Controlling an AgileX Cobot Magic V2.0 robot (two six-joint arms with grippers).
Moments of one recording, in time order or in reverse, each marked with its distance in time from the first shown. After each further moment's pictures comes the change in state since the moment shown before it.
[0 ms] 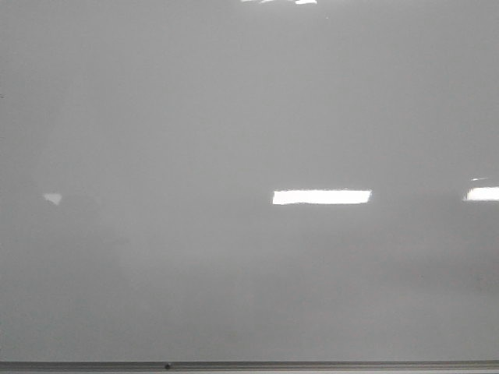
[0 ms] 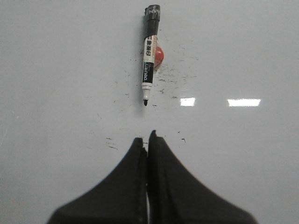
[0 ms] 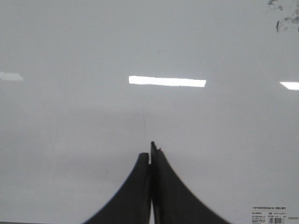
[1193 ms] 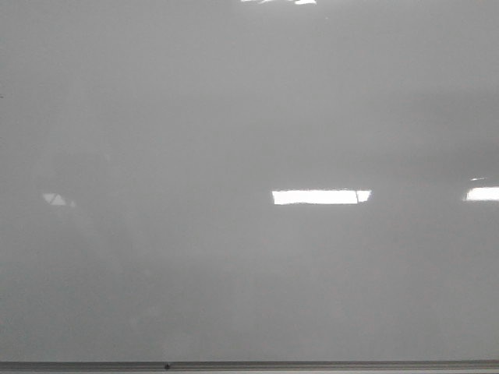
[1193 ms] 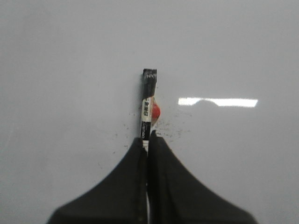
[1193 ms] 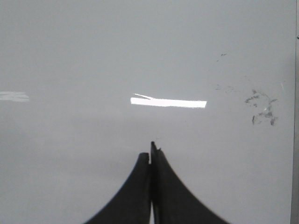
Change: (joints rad) left arm 0.000 0.307 -0.377 -0.016 0.115 0.004; right arm 0.000 0.246 -0.465 0.000 0.169 0.000
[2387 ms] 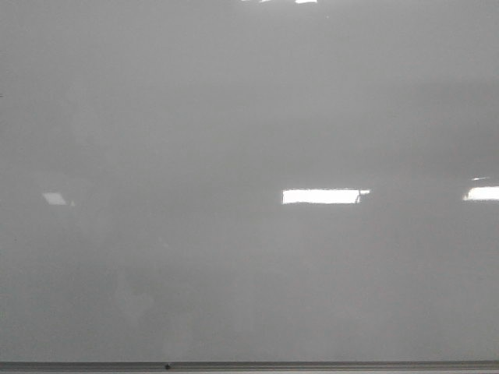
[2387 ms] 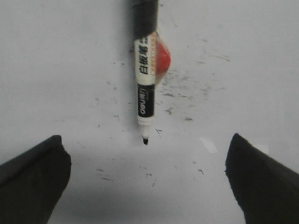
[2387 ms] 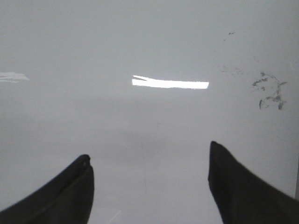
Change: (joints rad) left arm 0.010 0.820 -0.288 -0.002 -0.090 0.065; right arm 0.000 0.056 -0.011 0.000 0.025 0.000
